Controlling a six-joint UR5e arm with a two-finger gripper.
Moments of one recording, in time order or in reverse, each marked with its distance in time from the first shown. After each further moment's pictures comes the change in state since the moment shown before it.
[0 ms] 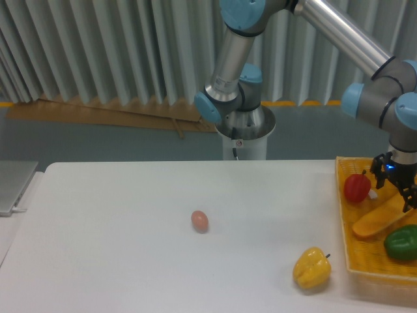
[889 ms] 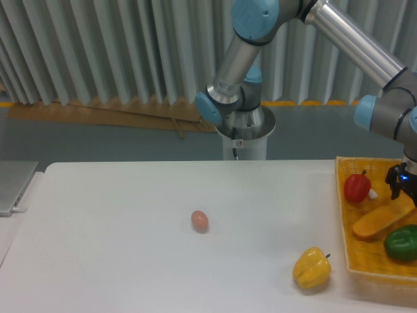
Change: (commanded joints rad) arm -0.003 -0.081 0.029 0.072 -0.003 0.018
